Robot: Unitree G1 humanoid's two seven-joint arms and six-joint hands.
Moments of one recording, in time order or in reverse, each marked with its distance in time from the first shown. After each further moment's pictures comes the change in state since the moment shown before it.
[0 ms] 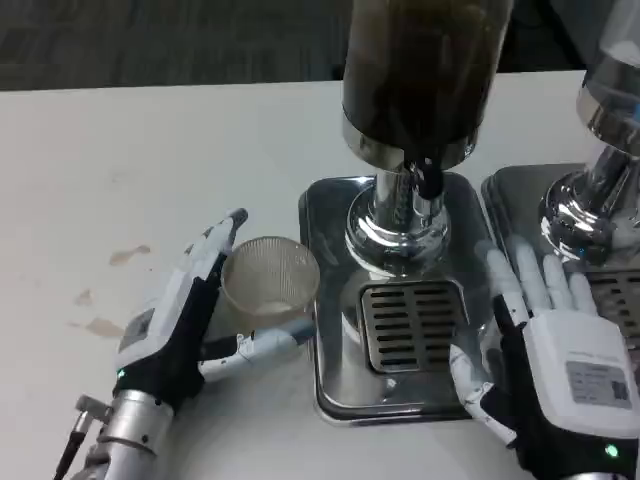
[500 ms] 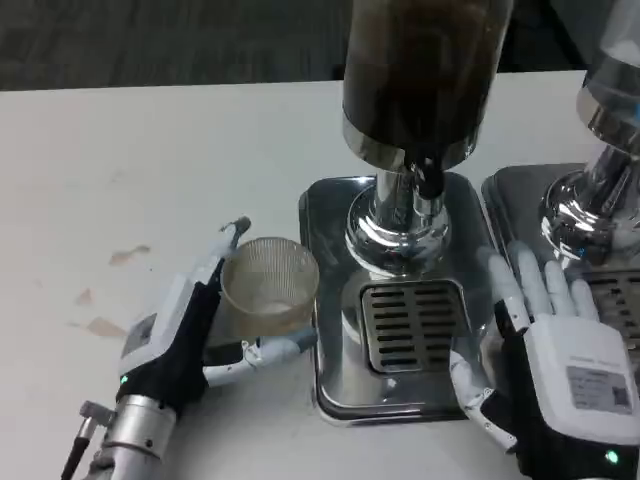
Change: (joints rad) left arm -0.005 -0.016 -0.006 0.036 -0.006 0.000 0.021; right arm 0.014 0.006 0.002 -0.007 -0.006 0.009 0.003
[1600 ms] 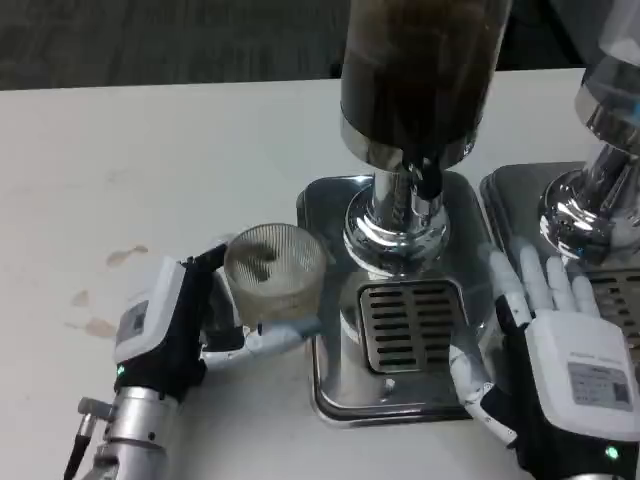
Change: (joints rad) left arm 0.005 0.002 -0.017 -0.063 0.039 -0.019 0.161; right arm -0.008 0.010 -0.006 0.000 0.001 -0.001 -0.004
